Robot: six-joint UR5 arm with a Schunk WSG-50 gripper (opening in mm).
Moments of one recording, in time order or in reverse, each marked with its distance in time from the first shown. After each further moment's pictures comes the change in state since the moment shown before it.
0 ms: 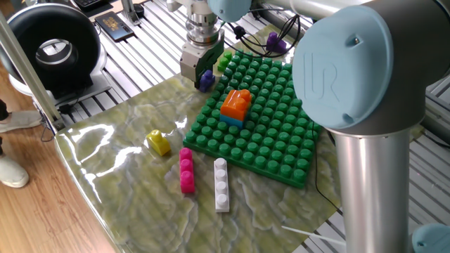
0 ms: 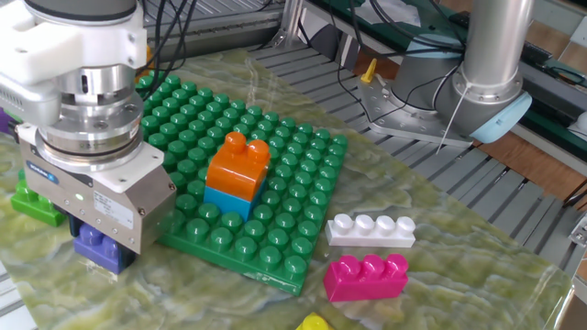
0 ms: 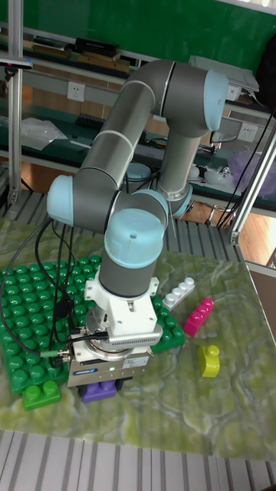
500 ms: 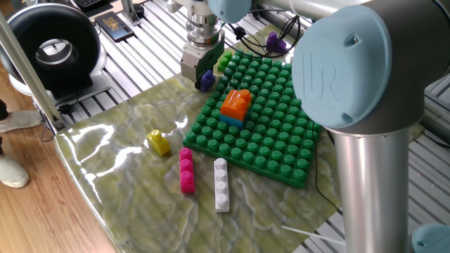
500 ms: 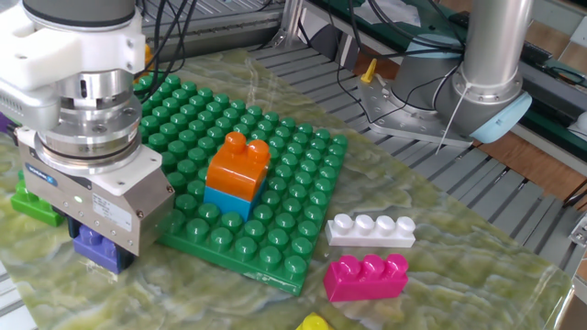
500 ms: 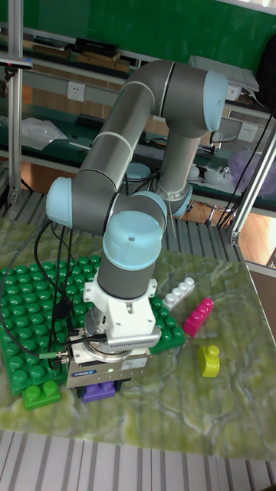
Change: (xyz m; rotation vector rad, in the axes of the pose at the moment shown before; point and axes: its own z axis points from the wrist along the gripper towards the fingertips) arm 0.000 -0.001 0.002 0.000 0.000 -0.003
